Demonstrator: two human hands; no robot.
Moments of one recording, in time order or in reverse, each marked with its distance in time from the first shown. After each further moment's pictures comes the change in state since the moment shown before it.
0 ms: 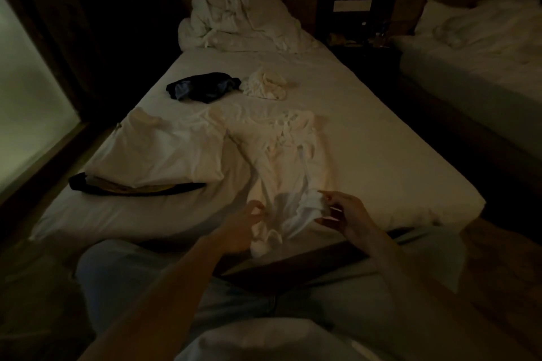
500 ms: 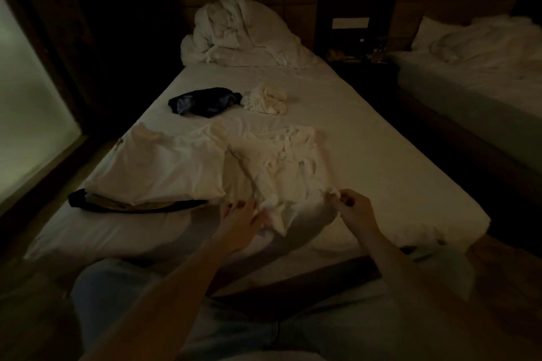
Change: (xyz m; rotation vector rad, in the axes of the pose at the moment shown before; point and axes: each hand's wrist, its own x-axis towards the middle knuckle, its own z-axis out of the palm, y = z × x) left_hand 0.029 0.021 -0.030 0.265 0.188 -0.396; right_hand 0.022 -0.023 0.000 -0.656 0.237 -0.441
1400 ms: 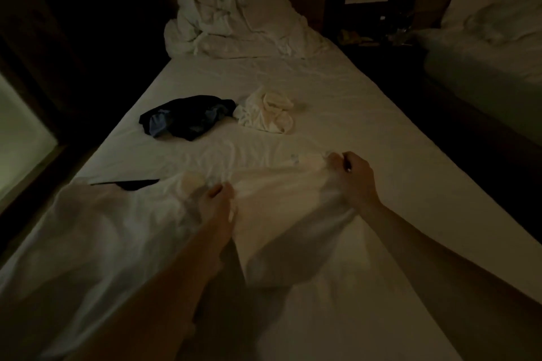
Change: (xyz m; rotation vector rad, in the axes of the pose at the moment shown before) left_hand 0.272 -0.049 -0.032 -1.340 0.449 -0.841; right_hand 0.305 -0.038 0.073 -0.146 0.091 -0.102
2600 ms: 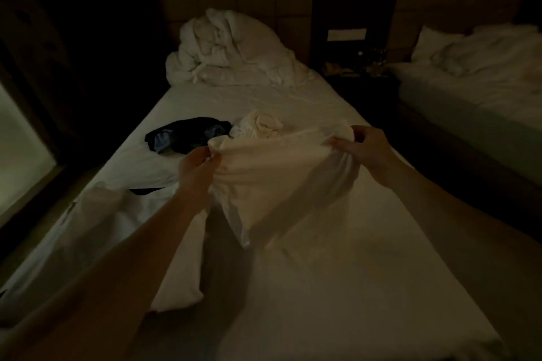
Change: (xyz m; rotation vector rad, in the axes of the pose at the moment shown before) left_hand -0.046 0.094 -0.047 0.095 -0.235 0.479; right_hand -0.028 -0.092 -0.112 0.242 -0.129 0.030
